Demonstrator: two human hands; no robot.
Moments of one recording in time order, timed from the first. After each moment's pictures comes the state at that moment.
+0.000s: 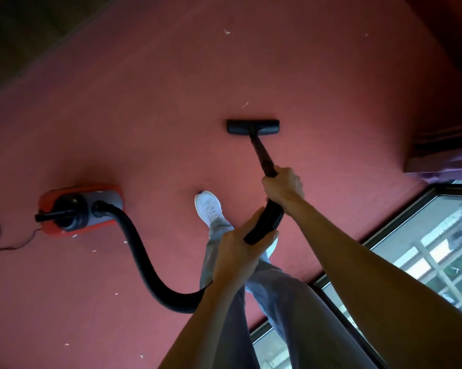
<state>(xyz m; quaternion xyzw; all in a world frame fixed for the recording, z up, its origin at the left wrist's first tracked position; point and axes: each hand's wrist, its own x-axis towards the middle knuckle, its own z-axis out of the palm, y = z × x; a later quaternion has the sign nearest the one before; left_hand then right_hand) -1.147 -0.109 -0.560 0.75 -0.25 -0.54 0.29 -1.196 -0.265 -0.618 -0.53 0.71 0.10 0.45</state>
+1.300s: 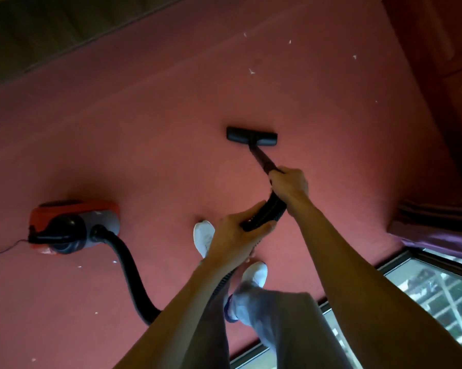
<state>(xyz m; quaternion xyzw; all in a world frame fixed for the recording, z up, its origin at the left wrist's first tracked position) -0.985 -0.247 -0.532 0.67 -0.17 -0.59 0.41 -1.051 -0.404 -0.590 -0.53 0.71 0.08 0.46</state>
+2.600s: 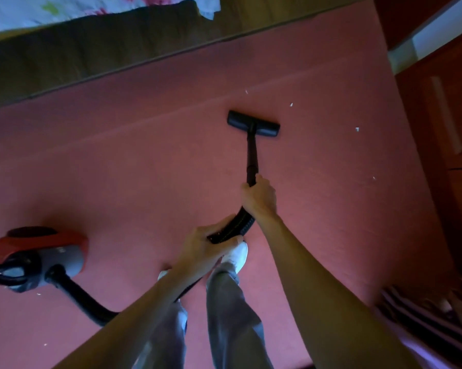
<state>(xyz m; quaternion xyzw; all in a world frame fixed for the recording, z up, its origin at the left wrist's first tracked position) -0.926 -0.463 -0.564 0.74 -0.11 -0.53 0.40 -0.957 -0.623 -0.625 -0.63 0.61 0.16 0.45</state>
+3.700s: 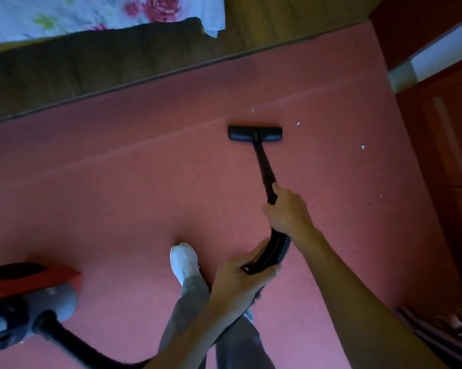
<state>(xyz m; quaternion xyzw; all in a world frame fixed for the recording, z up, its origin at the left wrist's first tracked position) -0.895 -0.473 -0.604 0.64 -0.05 -0.60 0.47 -0.906 -0.649 -0.630 -0.75 0.51 0.24 0.33</state>
